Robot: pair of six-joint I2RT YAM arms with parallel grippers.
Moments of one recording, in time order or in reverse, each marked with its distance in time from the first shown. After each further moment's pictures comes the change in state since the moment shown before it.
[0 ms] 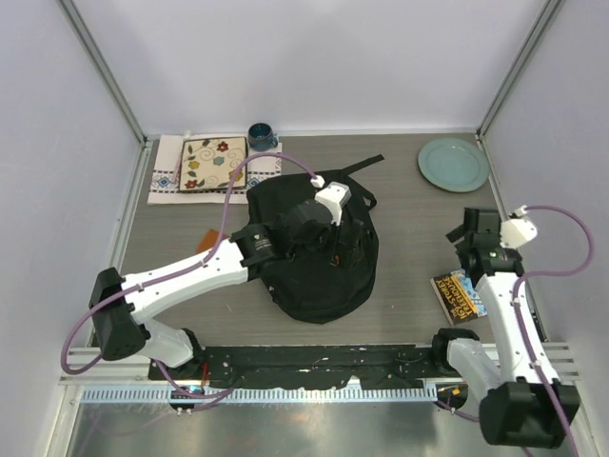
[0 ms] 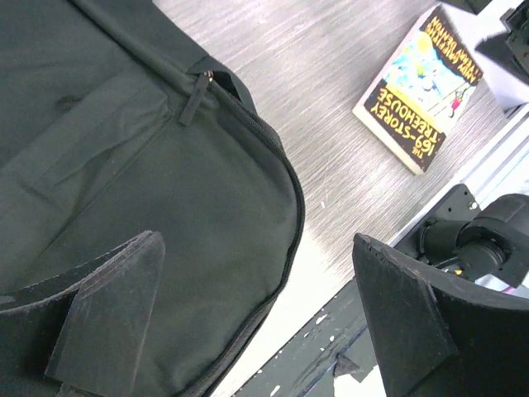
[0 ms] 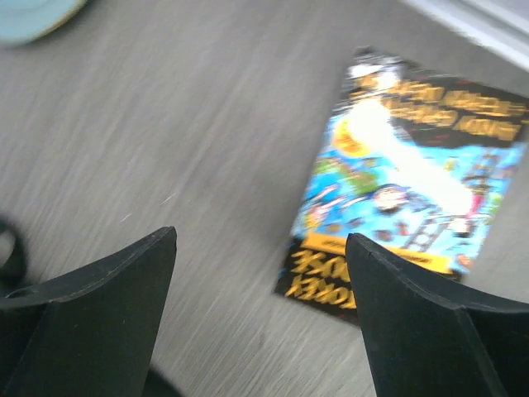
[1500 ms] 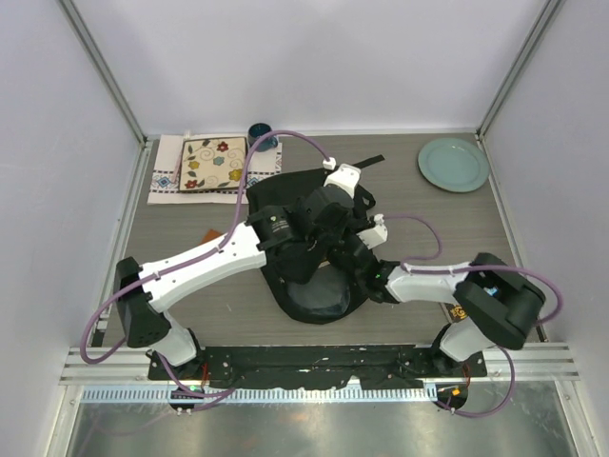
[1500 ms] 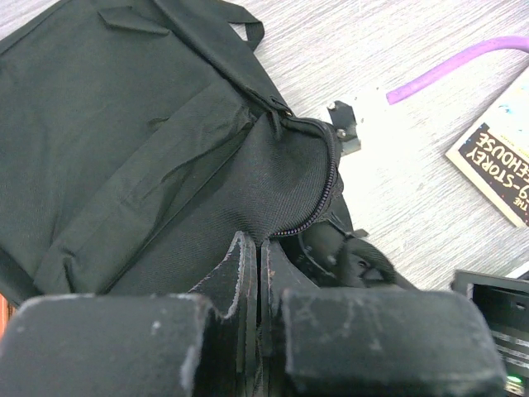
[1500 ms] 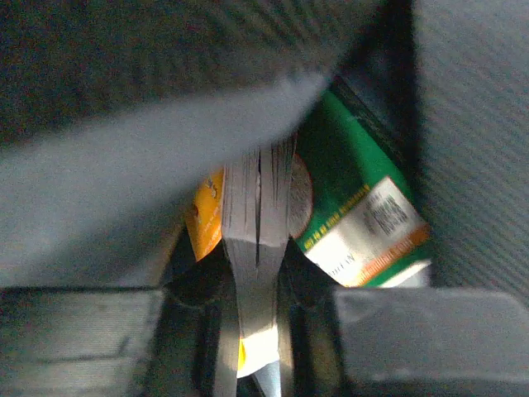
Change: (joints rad) left arm -0.024 0.137 0.288 -0.224 -0.259 0.106; right arm 0.843 0.573 -0.200 1.108 -0.016 0.458
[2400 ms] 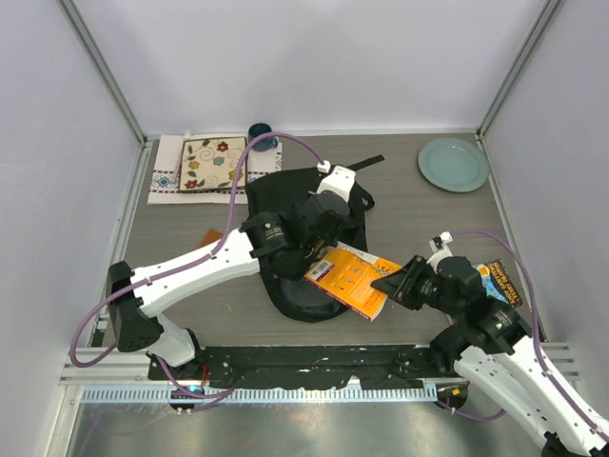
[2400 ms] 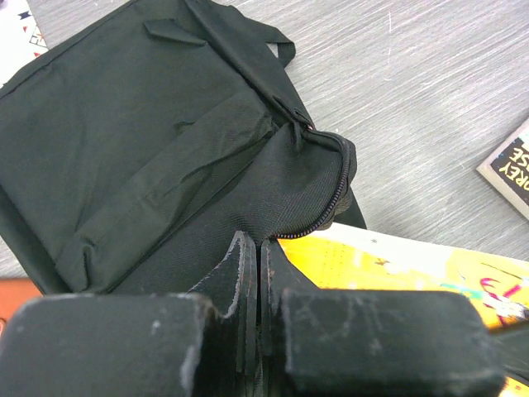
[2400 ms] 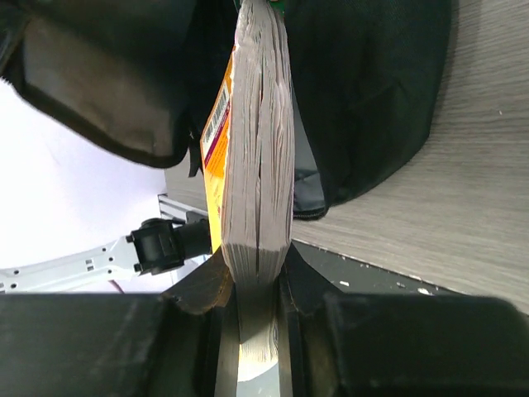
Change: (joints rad) left arm -0.021 -0.054 -0.063 0.035 -0.113 0.029; right arm -0.283 -1.088 0.026 -1.108 -0.678 -0.190
